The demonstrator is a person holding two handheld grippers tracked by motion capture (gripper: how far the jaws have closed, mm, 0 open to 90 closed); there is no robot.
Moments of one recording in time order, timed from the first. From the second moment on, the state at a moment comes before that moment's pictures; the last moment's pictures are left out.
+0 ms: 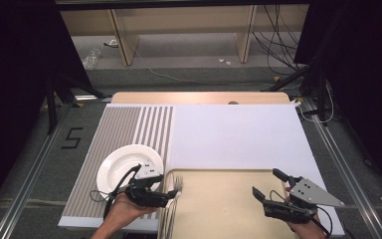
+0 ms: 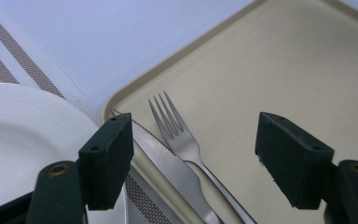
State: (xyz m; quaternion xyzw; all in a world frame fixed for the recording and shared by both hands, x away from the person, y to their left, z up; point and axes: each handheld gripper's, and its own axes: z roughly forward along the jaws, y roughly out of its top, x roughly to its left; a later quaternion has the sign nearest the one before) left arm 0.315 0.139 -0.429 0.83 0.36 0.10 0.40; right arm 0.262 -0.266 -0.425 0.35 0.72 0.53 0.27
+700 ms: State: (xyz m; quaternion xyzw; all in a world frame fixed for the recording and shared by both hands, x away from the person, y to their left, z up) left arm 0.309 0.171 -0.420 0.79 0.40 0.12 0.45; right arm 0.262 -0.266 -0.425 0.35 0.72 0.53 0.27
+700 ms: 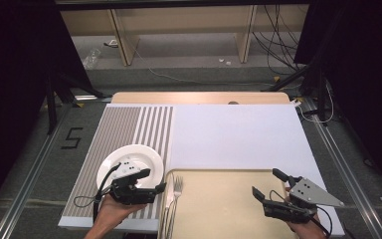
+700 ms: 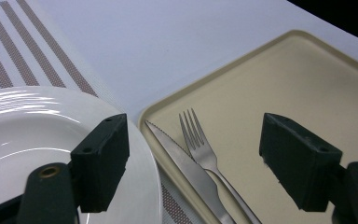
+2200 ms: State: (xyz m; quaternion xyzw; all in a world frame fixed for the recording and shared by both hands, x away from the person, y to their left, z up) left arm 0.300 0.235 -0.425 0.71 0.52 0.13 0.45; right arm 0.263 -0.264 -0.425 0.35 0.72 0.53 0.27
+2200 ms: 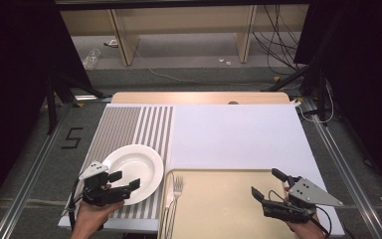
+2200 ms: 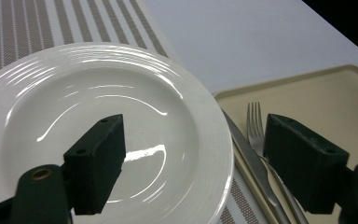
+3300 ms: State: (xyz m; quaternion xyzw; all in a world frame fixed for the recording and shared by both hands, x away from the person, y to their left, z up) left arm 0.283 0.303 -0.446 0.60 0.66 0.08 0.45; right arm 0.262 -0.263 -0.425 0.35 0.72 0.53 0.27
